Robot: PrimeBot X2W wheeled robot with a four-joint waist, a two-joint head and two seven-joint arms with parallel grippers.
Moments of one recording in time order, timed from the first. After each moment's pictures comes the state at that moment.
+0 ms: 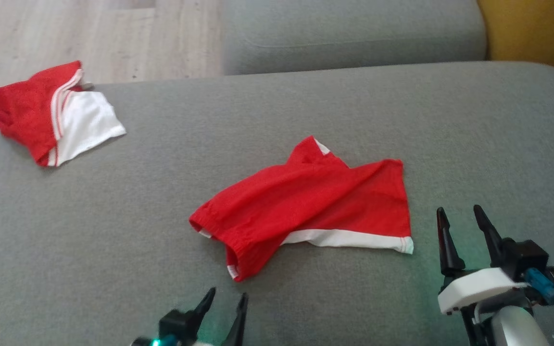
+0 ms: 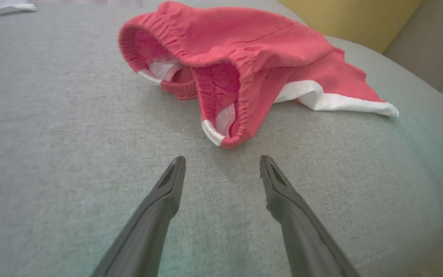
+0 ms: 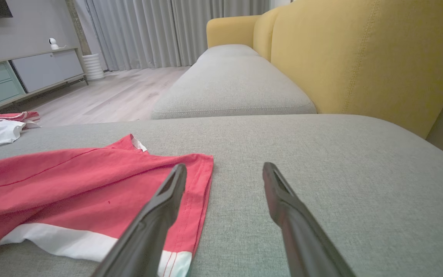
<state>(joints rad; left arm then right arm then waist) -0.01 0.12 -0.56 0.44 -0.43 0.01 -0.13 -0.08 -0.05 -0.03 0.43 0.05 0.13 -0.24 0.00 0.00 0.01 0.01</state>
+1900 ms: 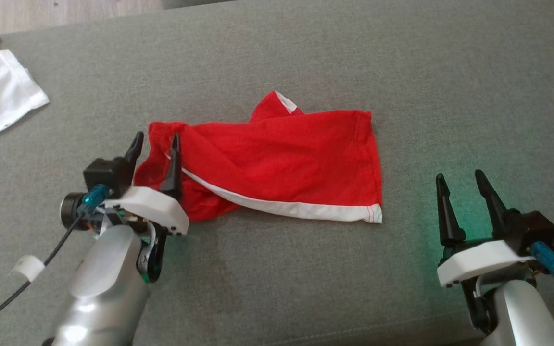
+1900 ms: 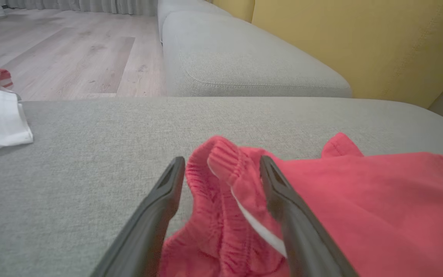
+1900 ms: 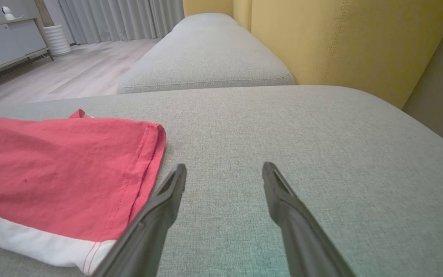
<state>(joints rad) -0.56 0.15 -0.41 0.72 -0.48 -0.01 -0.19 -0.12 -0.04 -0.01 0.29 0.05 0.13 -0.18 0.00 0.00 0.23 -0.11</state>
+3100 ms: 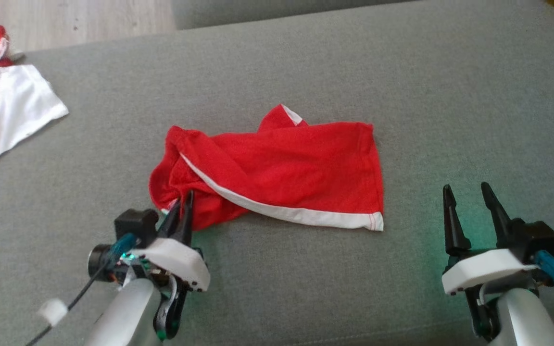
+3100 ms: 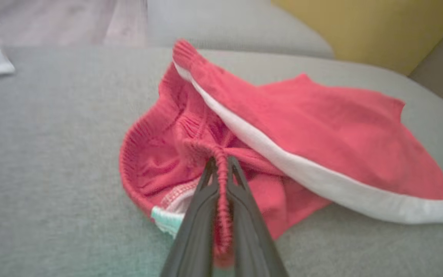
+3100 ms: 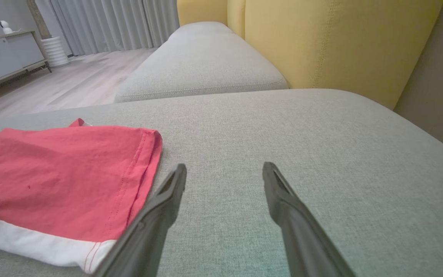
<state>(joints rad) -0.35 0.16 -0.49 0.55 -0.52 0.03 -0.04 -0.11 -0.05 -0.04 0.35 0.06 0.13 -0.20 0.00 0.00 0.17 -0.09</state>
